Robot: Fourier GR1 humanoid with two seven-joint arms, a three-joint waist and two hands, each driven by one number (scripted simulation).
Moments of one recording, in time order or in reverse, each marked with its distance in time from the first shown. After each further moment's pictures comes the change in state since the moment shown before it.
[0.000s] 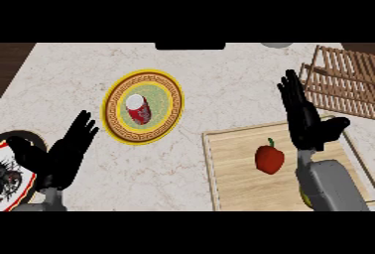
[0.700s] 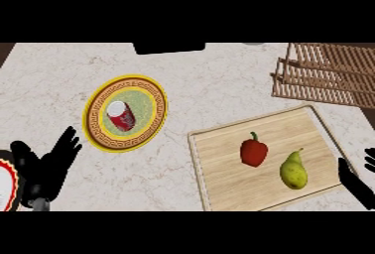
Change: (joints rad) left arm 0.059 0.062 0.023 0.078 -0.074 0.048 0.047; right arm 0.532 -0.150 -0.173 -0.239 0.263 -0.498 0.220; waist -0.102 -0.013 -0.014
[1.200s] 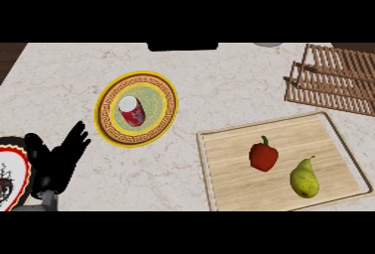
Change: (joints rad) left arm -0.049 -0.013 -0.029 0.019 -0.026 -0.016 0.011; right arm 0.424 -0.083 0.175 -0.607 0.181 0.025 0.280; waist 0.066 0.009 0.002
